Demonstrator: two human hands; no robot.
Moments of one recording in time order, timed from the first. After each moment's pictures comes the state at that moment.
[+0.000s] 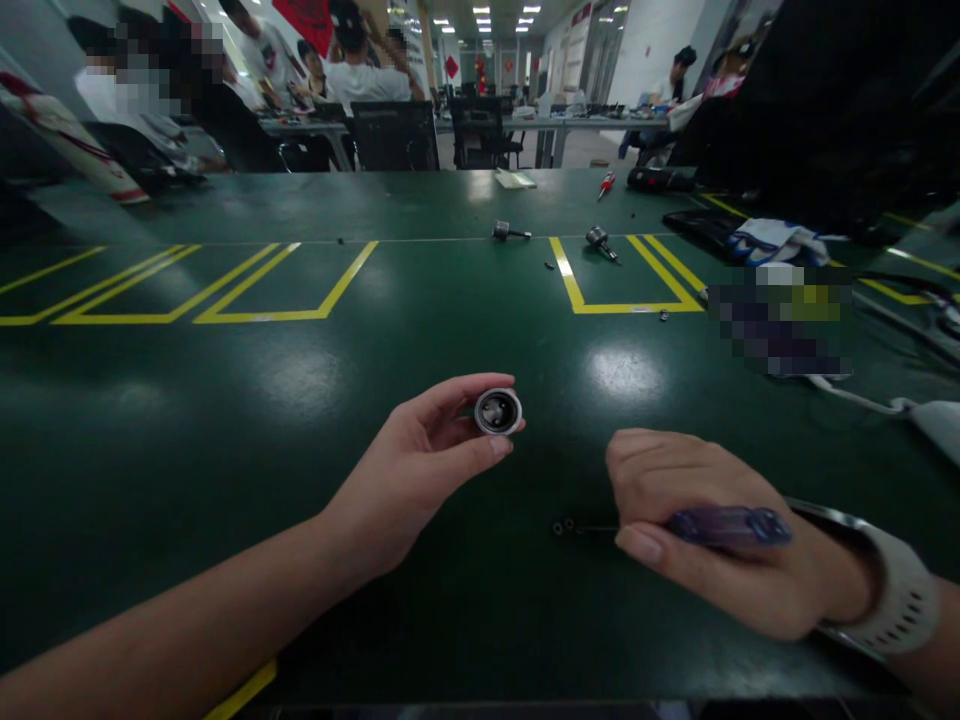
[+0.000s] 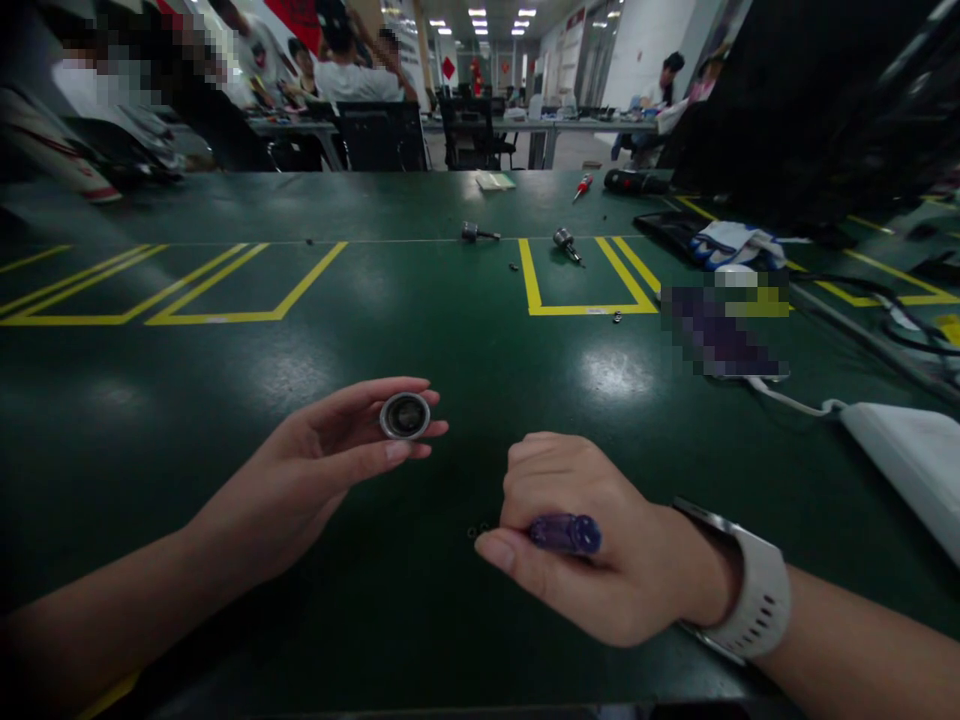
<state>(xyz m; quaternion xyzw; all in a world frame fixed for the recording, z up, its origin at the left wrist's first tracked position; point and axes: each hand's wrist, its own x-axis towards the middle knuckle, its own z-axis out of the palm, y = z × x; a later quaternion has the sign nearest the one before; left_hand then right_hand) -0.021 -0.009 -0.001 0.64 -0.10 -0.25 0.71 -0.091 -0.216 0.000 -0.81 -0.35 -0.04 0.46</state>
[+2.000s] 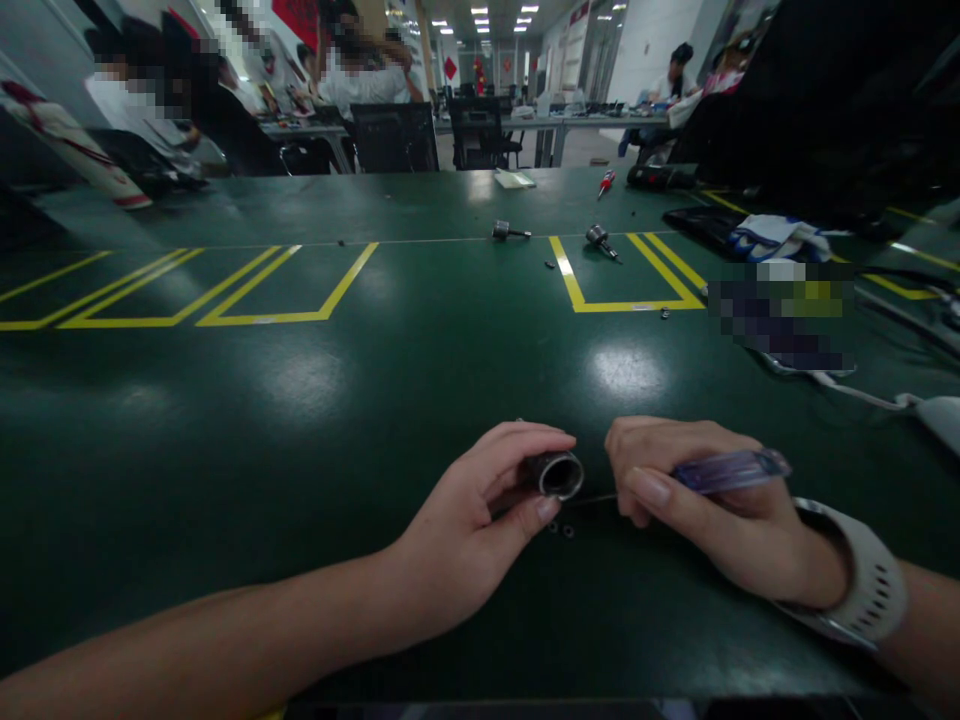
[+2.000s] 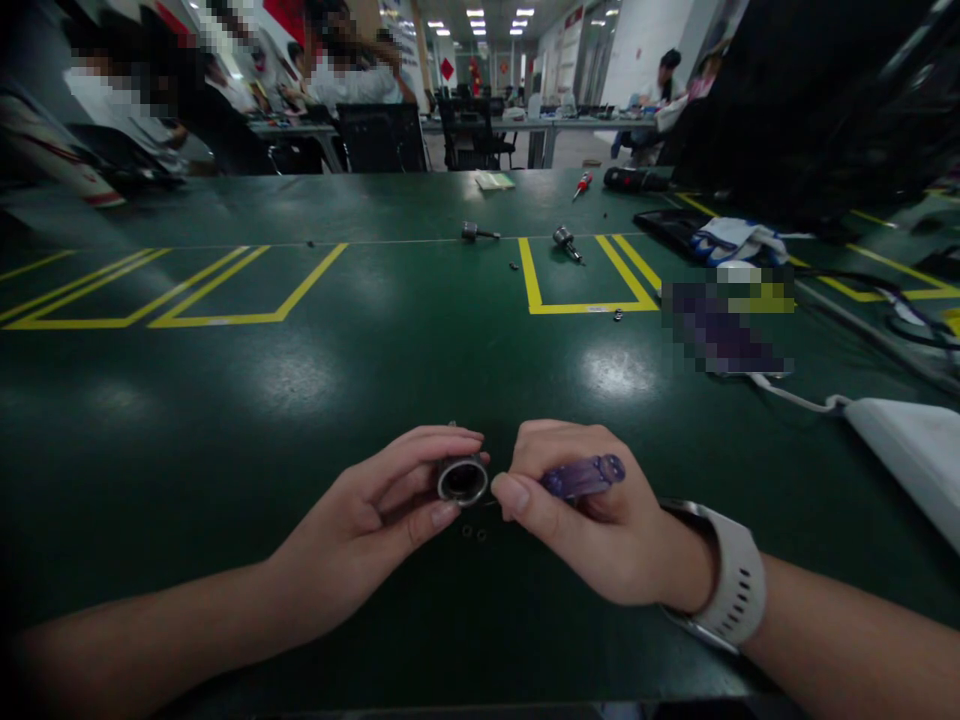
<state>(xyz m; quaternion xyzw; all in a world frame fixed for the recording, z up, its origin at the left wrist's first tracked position) -0.047 -0.022 -0.017 0.67 -0.22 -0.27 0.65 -0.090 -0.217 -0.012 -0.77 -0.25 -0.09 0.58</state>
